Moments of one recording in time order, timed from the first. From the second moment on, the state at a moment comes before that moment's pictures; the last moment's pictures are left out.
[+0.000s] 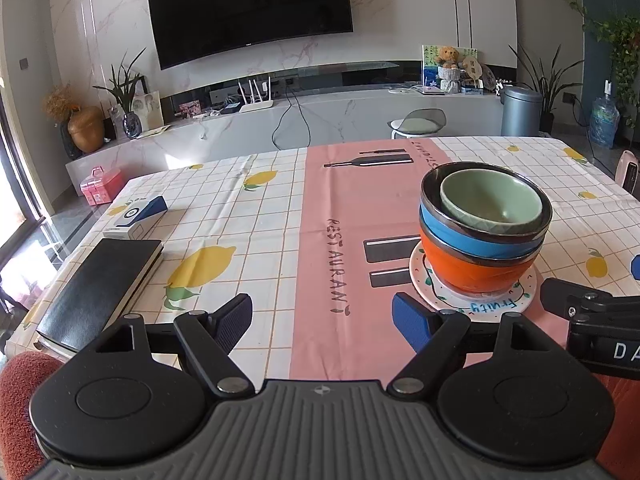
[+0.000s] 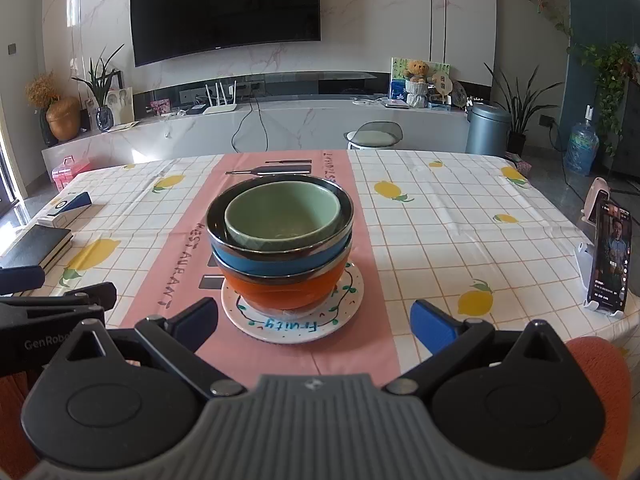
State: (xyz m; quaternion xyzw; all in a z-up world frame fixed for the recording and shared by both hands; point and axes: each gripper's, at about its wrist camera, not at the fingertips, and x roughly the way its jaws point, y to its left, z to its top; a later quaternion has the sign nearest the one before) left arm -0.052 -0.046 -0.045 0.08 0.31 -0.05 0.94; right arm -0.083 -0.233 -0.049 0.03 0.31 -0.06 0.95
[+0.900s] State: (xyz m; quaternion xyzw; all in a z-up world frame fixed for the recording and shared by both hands) left arm -0.055 -0.046 -0.044 0.09 0.31 -0.05 0.95; right arm -0.084 -0.231 -0.052 0.03 0.32 -0.05 0.95
